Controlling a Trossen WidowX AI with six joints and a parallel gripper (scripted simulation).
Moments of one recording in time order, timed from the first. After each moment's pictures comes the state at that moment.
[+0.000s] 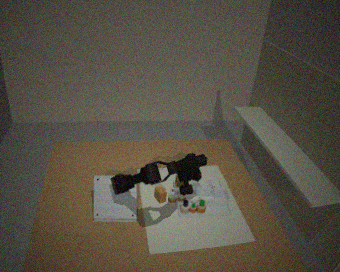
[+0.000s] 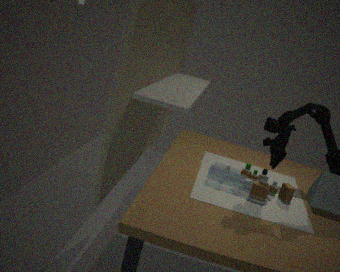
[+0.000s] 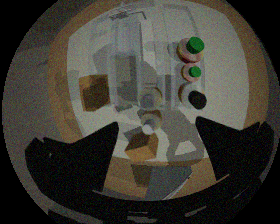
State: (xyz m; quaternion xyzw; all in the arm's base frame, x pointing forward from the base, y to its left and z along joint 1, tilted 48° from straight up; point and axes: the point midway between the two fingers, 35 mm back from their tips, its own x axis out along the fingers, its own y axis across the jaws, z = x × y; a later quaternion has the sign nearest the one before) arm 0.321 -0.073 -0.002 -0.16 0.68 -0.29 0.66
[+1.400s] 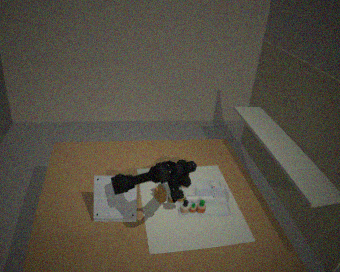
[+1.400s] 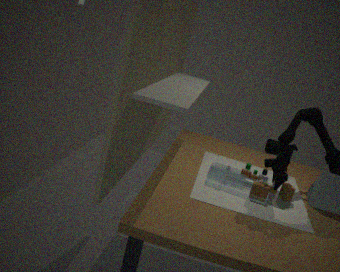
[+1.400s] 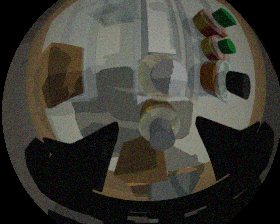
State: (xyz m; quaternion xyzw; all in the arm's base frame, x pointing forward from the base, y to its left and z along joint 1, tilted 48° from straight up) arm 0.276 -0.103 -0.078 -0.22 0.68 -0.34 0.61
